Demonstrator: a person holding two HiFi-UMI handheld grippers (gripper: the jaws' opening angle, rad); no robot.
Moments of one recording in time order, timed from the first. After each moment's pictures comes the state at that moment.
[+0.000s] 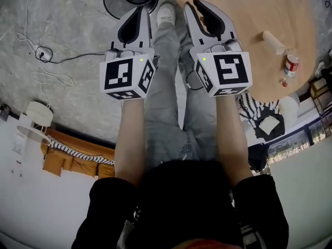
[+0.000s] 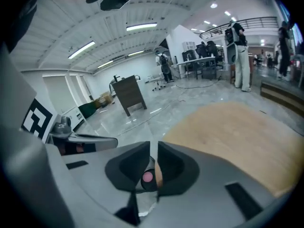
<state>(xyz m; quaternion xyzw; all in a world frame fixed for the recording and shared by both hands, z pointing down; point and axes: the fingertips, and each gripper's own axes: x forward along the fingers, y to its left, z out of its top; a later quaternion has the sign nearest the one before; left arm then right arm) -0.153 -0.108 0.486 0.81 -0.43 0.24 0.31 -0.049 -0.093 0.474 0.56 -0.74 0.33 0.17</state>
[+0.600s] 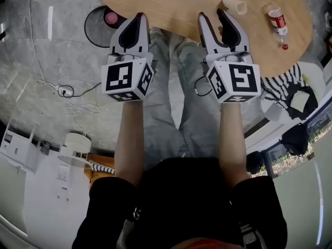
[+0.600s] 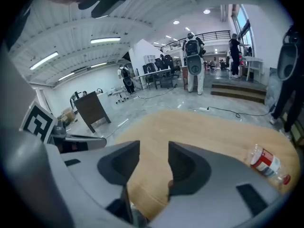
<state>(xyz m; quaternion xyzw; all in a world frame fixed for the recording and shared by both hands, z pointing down) 0.008 -0.052 0.450 0.89 -0.26 0.28 0.26 0.137 0.033 0.426 0.74 -0.58 0.34 0.11</state>
